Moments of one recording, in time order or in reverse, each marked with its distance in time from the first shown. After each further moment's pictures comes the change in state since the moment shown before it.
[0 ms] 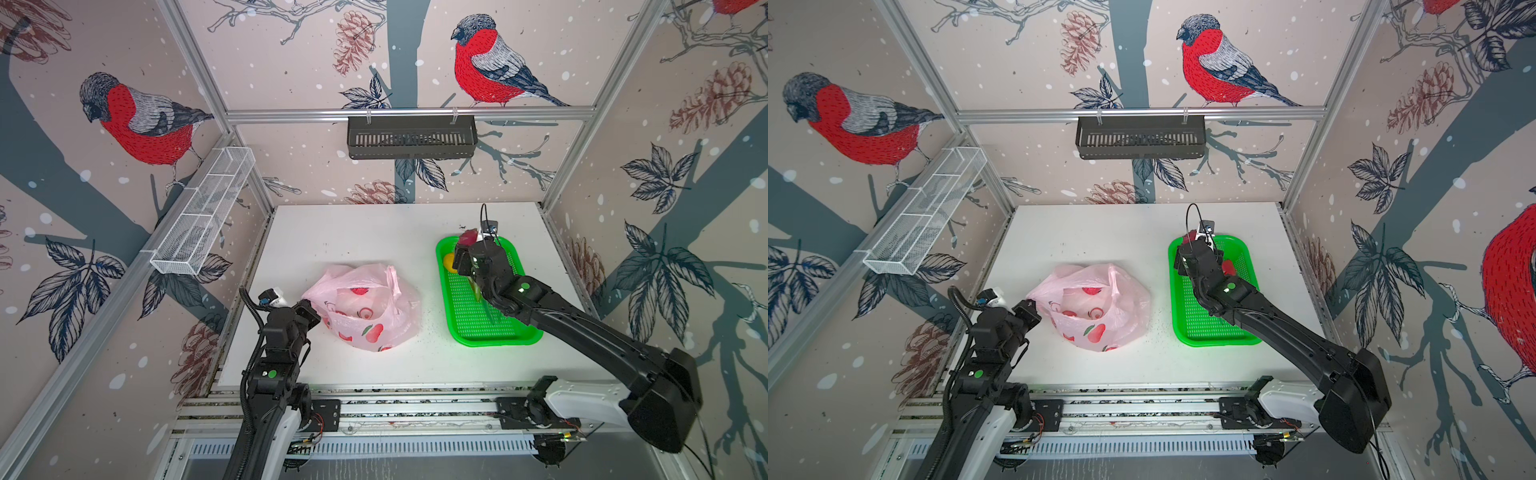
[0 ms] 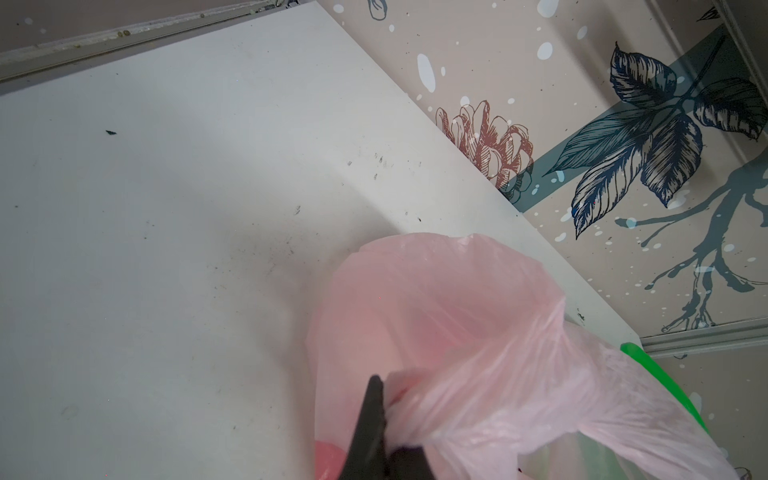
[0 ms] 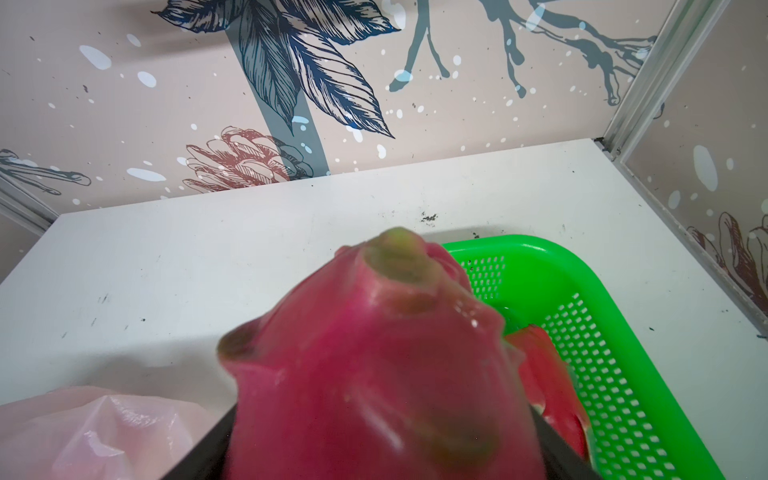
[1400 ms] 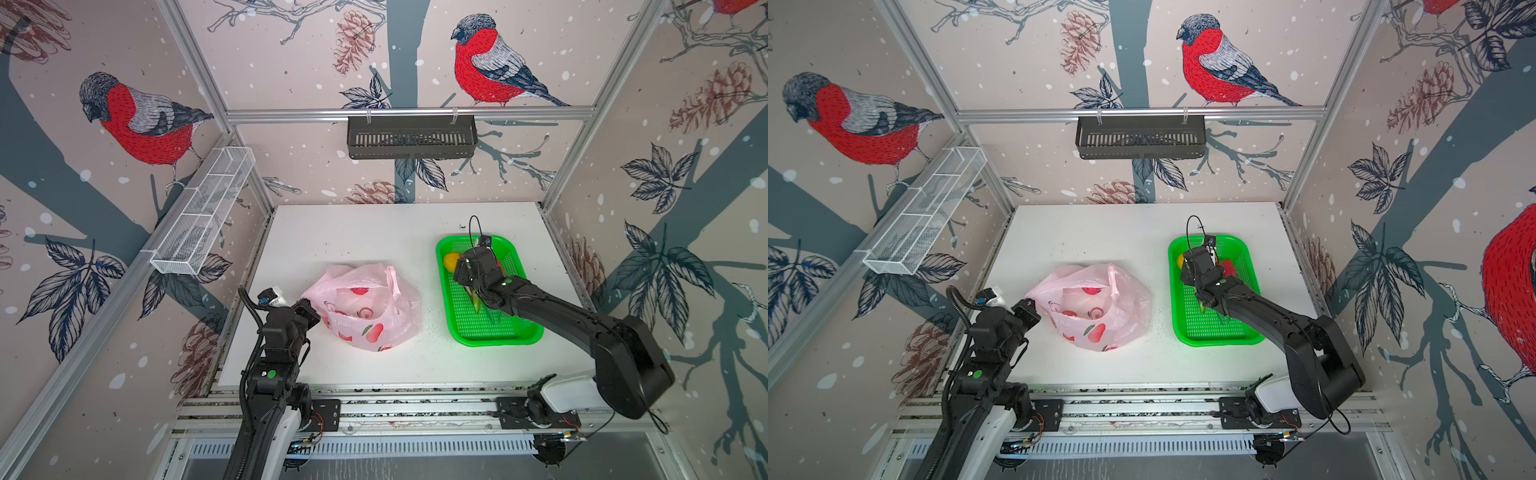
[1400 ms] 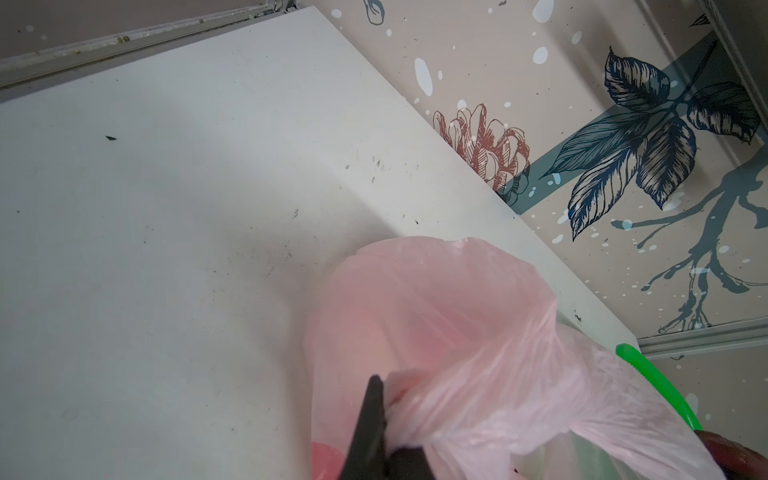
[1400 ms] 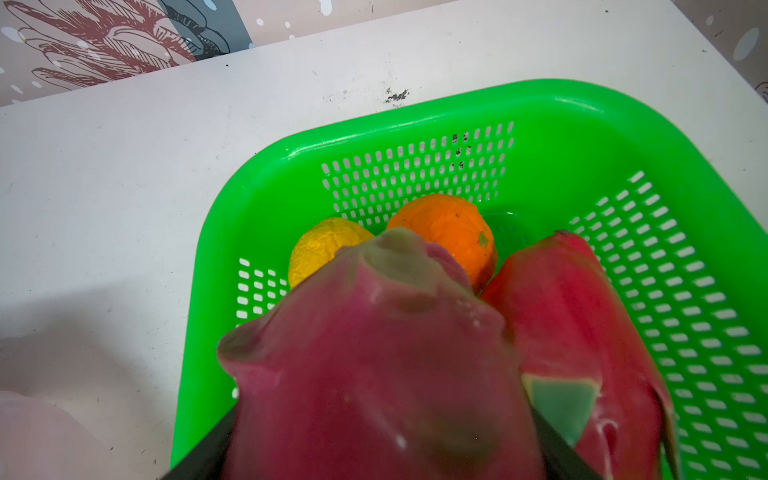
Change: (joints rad) left arm 0.000 -0.001 0.011 -0.008 -0.001 0.000; right arm -0.151 0.200 -0.122 0.086 -0.174 0.066
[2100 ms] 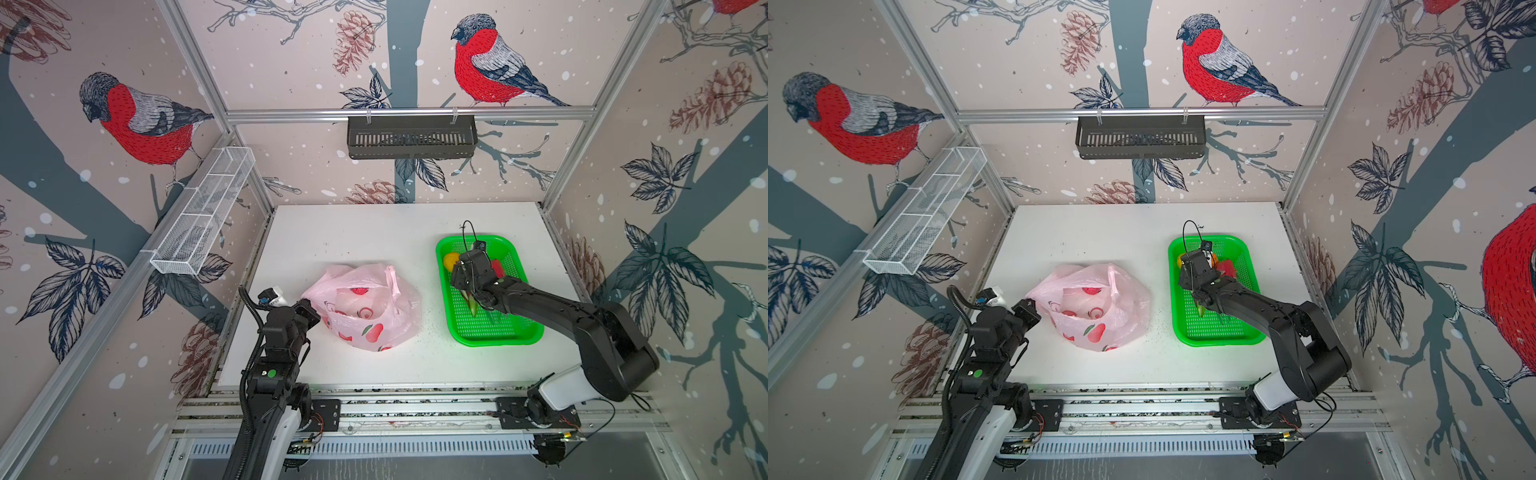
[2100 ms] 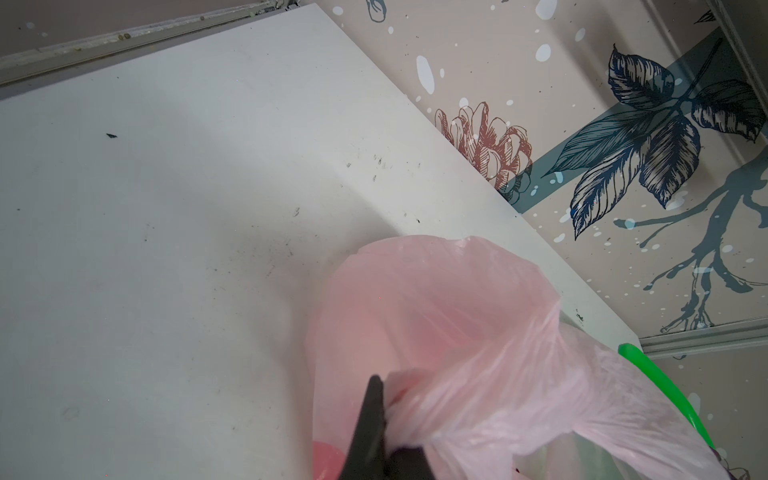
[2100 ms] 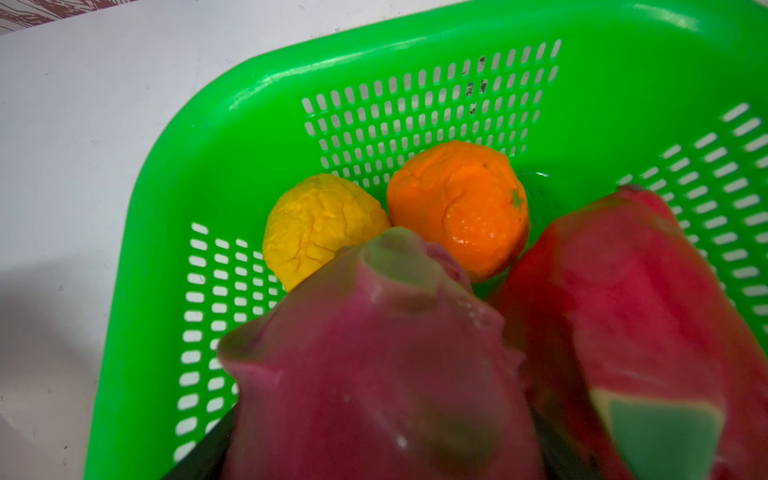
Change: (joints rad) left arm 0.000 0.006 0.000 0.000 0.000 0.000; right arm -0.008 0.097 -0.015 0.039 -0.047 0.015
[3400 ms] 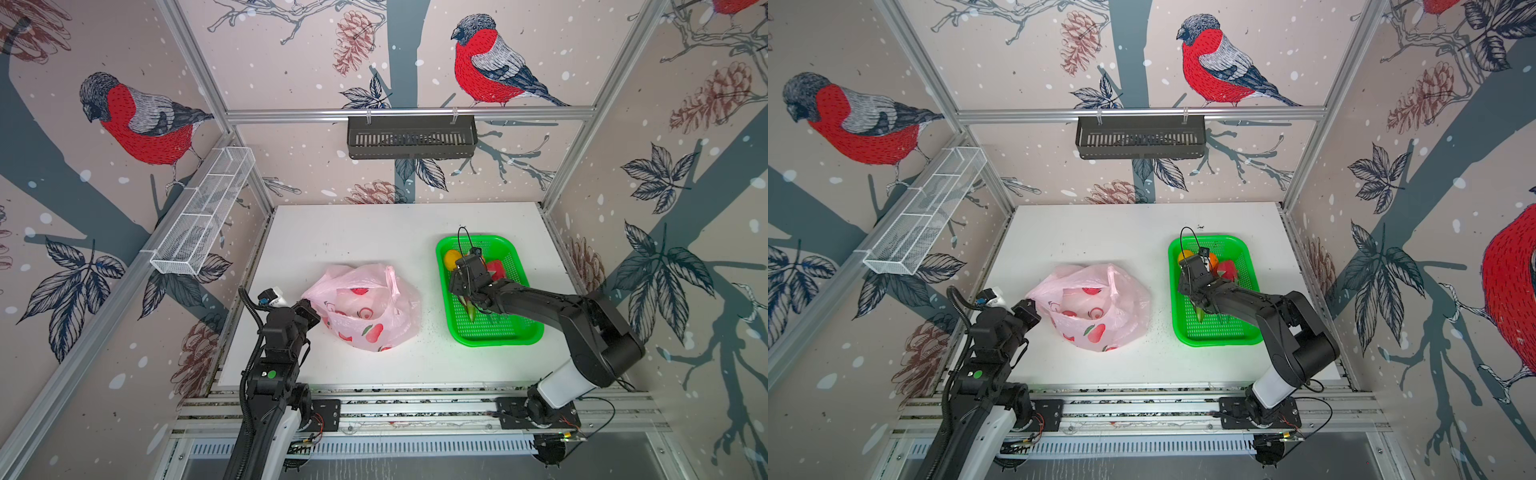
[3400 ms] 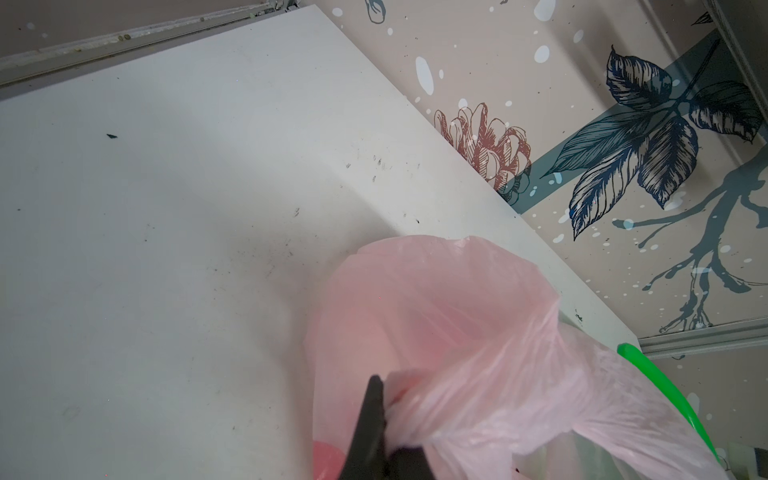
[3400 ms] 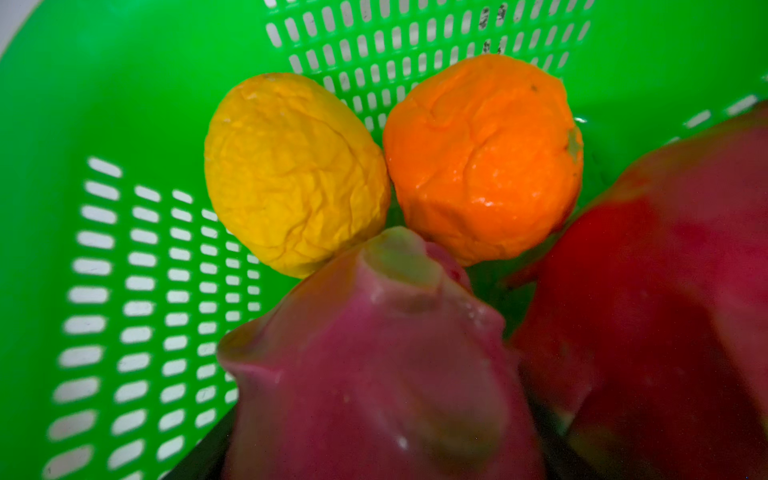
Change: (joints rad) left arm 0.000 -0.009 -0.004 -0.001 0.000 0.000; right arm -0.006 0.077 -0.029 0.041 -0.029 0.007
